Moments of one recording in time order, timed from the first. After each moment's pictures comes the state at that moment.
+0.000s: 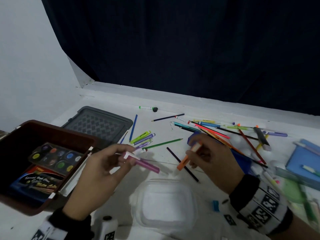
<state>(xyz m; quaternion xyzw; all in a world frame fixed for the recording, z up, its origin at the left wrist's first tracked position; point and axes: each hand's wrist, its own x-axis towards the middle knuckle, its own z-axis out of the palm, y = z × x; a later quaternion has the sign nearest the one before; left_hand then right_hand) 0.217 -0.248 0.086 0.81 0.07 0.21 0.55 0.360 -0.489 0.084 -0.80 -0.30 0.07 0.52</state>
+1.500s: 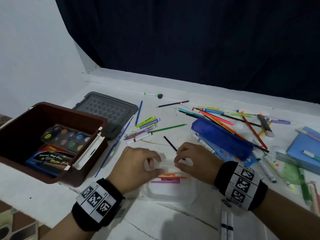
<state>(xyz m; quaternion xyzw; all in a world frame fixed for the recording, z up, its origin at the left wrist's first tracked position) 0.227 -0.262 0.025 0.97 -0.02 0.10 0.24 0.349 -0.471 0.026 -0.85 -0.45 0.15 0.22</state>
